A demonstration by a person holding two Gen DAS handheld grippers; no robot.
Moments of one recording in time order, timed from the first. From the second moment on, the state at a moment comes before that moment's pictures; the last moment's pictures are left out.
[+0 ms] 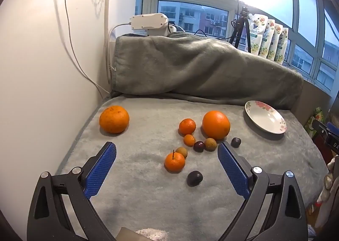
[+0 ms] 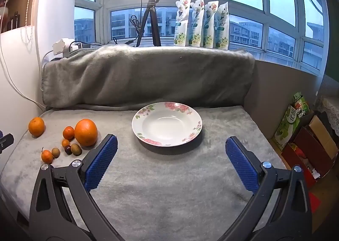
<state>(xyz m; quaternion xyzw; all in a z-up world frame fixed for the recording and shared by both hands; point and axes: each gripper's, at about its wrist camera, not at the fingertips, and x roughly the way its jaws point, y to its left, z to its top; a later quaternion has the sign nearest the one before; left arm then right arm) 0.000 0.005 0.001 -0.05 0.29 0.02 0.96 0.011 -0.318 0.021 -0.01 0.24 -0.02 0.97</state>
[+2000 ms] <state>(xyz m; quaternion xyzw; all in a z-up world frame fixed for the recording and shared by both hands) 0.003 0.001 0.001 -0.05 0.29 0.01 0.95 0.016 -0.319 0.017 0.01 0.25 -0.02 0.97</state>
